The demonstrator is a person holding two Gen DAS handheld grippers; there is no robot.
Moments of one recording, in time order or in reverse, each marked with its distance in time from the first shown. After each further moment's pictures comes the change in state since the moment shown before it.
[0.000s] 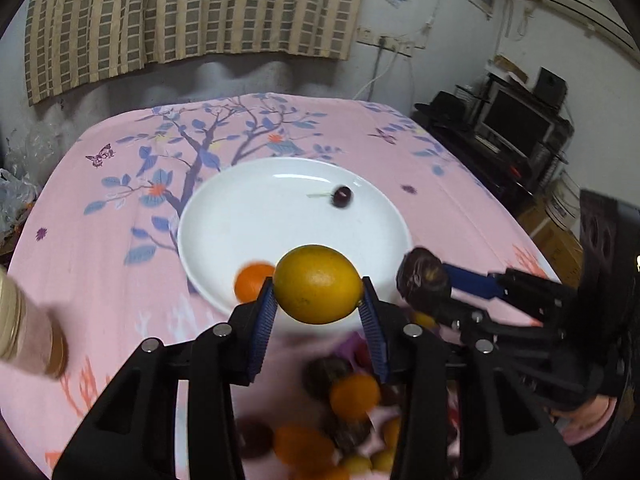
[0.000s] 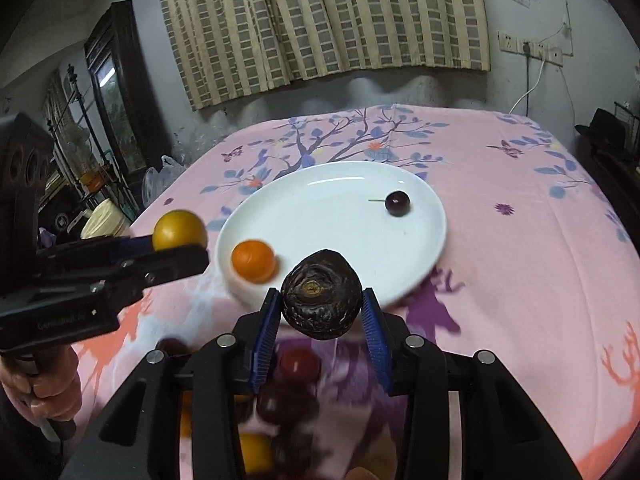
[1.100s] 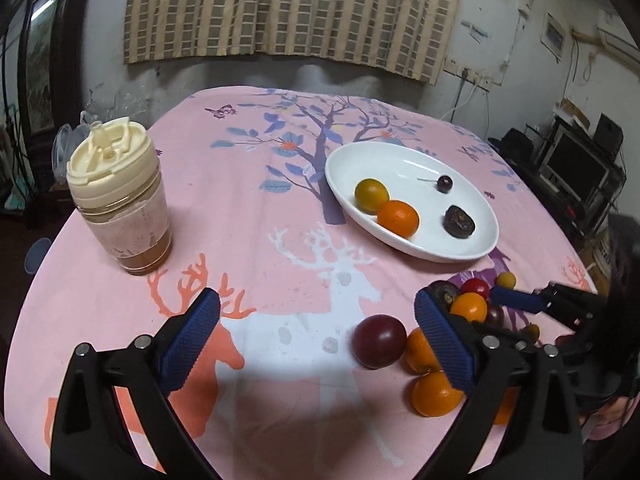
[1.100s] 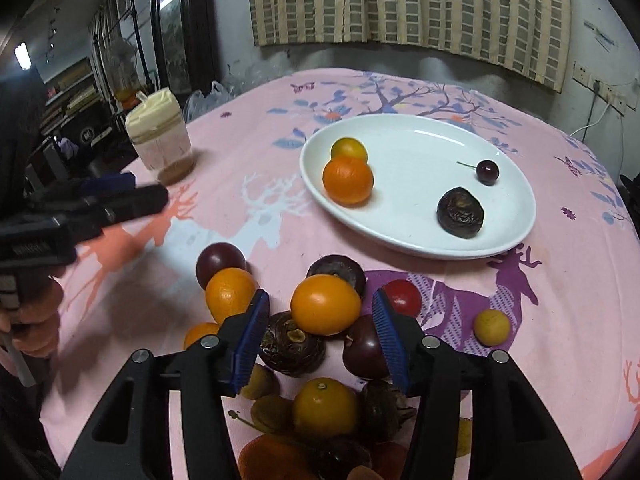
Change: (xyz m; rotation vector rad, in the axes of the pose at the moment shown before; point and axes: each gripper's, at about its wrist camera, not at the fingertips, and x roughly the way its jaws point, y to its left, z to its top) left arm -0.073 0.078 -0.105 -0.194 -0.100 0.197; right arm 0.012 0.081 -0.056 -0.275 0.135 0.038
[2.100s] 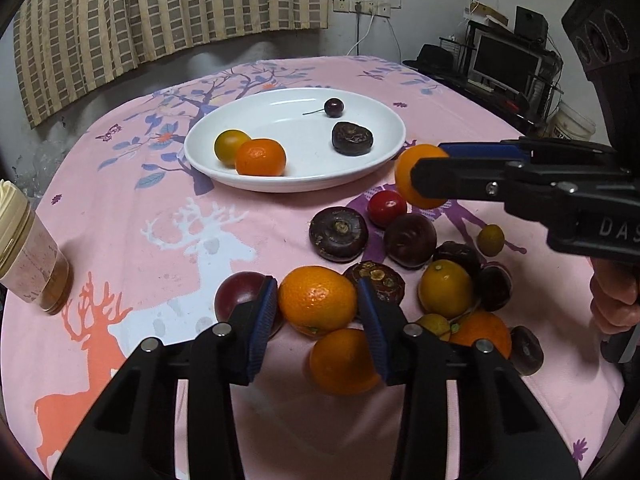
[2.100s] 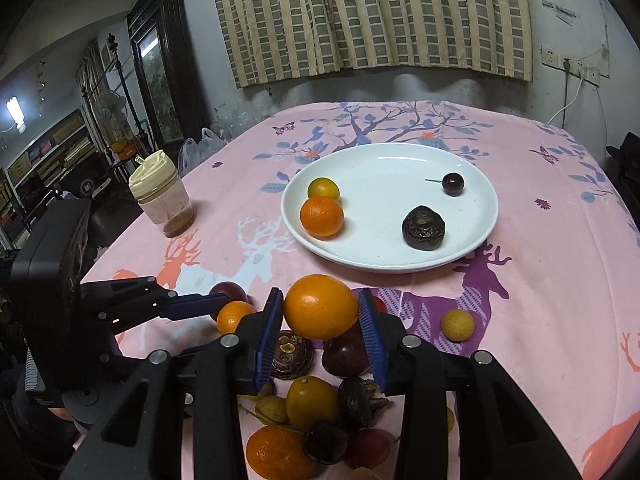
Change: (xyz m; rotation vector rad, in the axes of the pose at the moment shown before) left arm 0.035 -0.089 -0.042 0.372 0.112 -0.139; right arm -0.044 -0.033 -0.001 0.143 -0.125 0.045
